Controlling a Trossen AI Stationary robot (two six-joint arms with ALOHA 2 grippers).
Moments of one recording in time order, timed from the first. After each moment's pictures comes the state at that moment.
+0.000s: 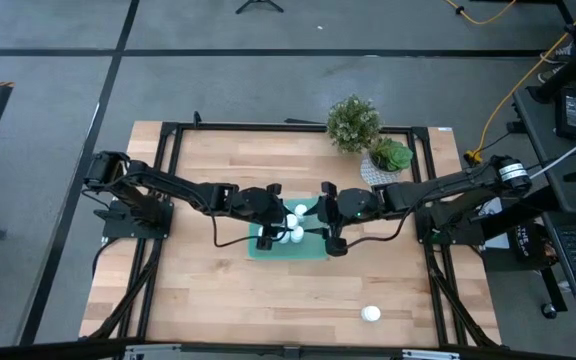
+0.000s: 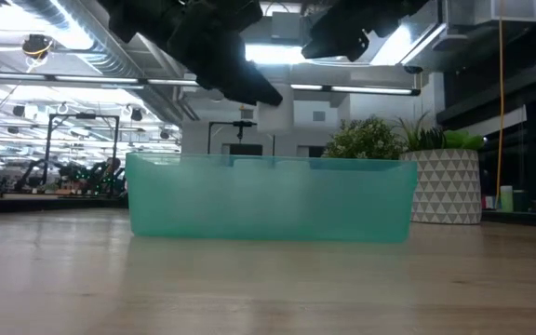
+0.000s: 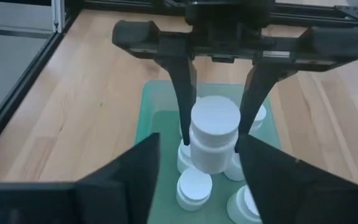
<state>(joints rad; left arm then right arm) -0.08 1.55 0.91 0.09 -0.06 0.12 0.18 1.41 1.01 -0.16 0.10 0.02</state>
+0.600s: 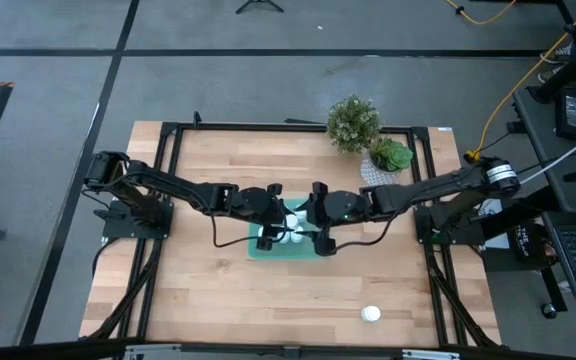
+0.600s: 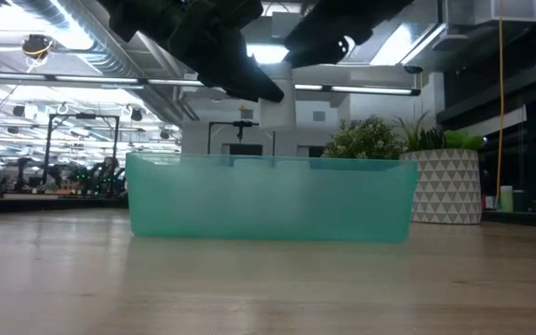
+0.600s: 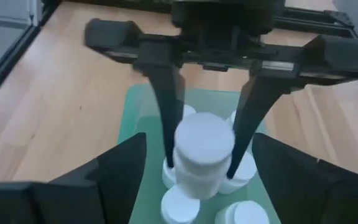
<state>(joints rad) -0.08 1.55 0.91 0.09 -0.06 0.14 0.17 1.52 1.08 -0.14 0.15 -0.02</state>
